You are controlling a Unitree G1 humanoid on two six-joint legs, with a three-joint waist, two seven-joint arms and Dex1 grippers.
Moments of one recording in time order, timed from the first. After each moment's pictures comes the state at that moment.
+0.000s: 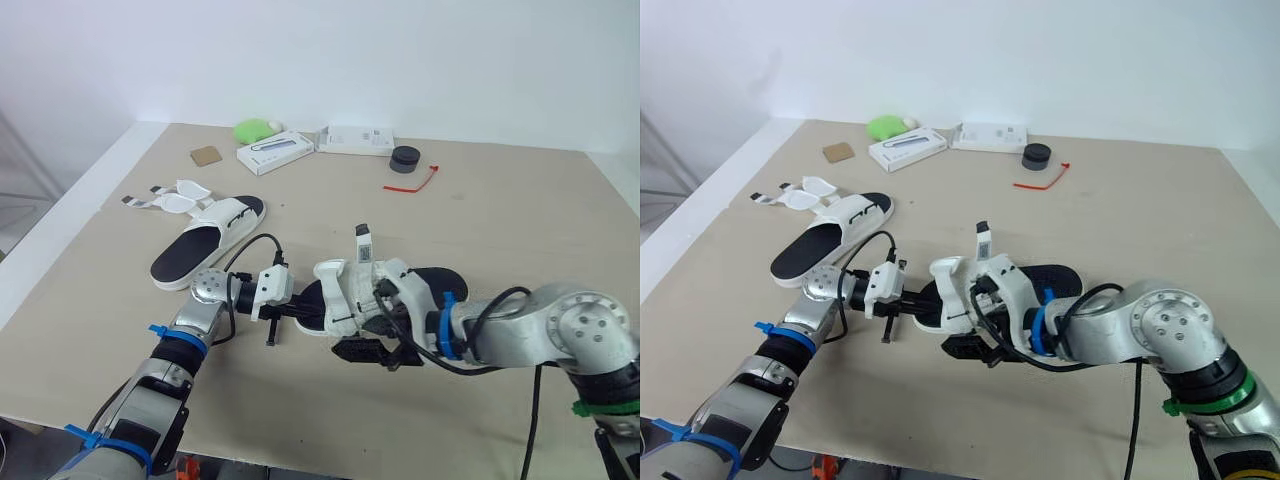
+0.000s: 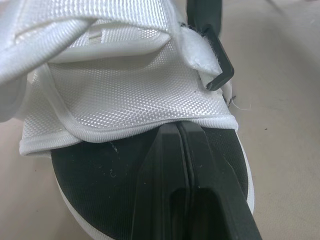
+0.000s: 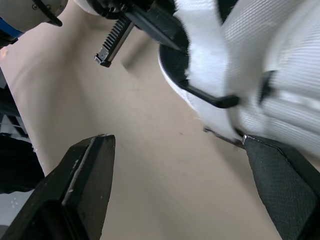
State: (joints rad) left arm -0.65 0.29 -0.24 0.70 -0.18 -0.39 -1.43; right arm -0.55 -0.85 0.28 -0.45 1.88 1.22 -0.44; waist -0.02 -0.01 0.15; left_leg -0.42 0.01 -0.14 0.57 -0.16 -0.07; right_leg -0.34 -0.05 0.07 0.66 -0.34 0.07
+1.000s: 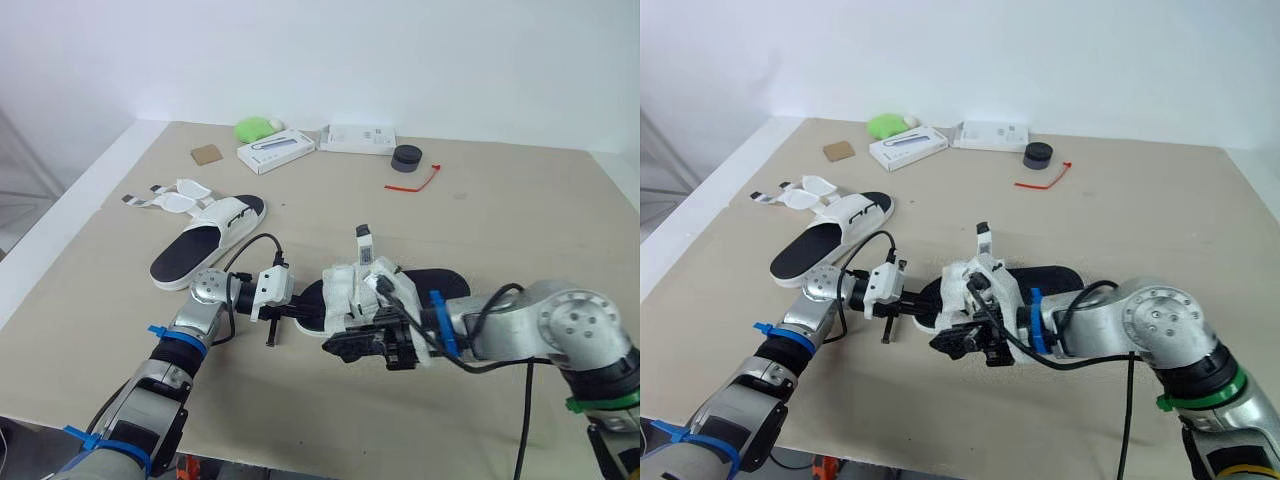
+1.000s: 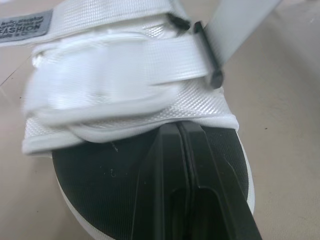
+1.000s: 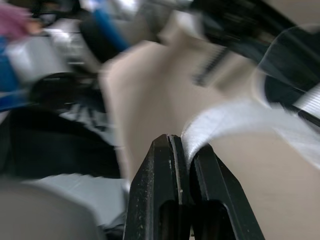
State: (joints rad) left arm -0.64 0.29 -0.24 0.68 -0.18 -0.39 -1.43; right arm -0.55 -0.91 0.22 -0.46 1.86 1.21 -0.01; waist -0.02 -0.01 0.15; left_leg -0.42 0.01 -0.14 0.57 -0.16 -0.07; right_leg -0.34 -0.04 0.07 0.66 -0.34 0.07
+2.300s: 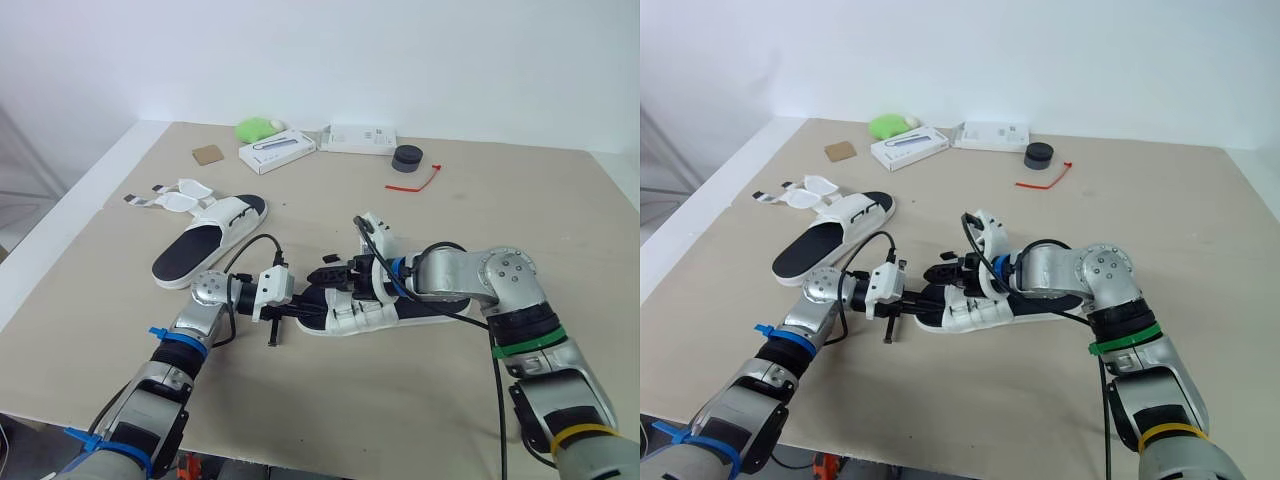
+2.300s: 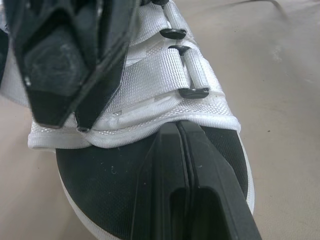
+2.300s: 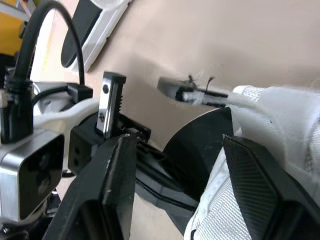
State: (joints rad) left arm -0.63 0.29 -0.24 0.68 -0.18 -0.39 -1.40; right arm -0.77 -0.54 0.22 0.12 1.88 1.16 -0.55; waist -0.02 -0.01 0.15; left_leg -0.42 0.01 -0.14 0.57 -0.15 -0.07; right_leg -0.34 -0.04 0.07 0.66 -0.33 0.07
